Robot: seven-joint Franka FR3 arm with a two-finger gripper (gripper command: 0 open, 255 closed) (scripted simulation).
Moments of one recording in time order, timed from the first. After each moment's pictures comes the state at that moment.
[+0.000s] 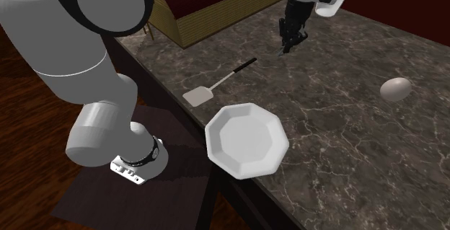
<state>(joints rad) 0.28 0.17 0.50 -1.70 -0.12 1.78 0.26</state>
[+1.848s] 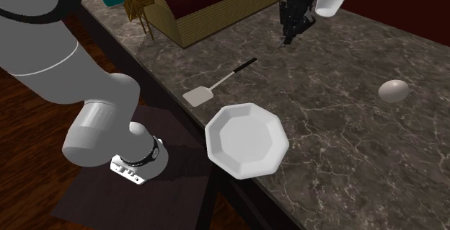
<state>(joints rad) 0.19 -0.06 0.45 -1.74 -0.02 1.62 0.09</state>
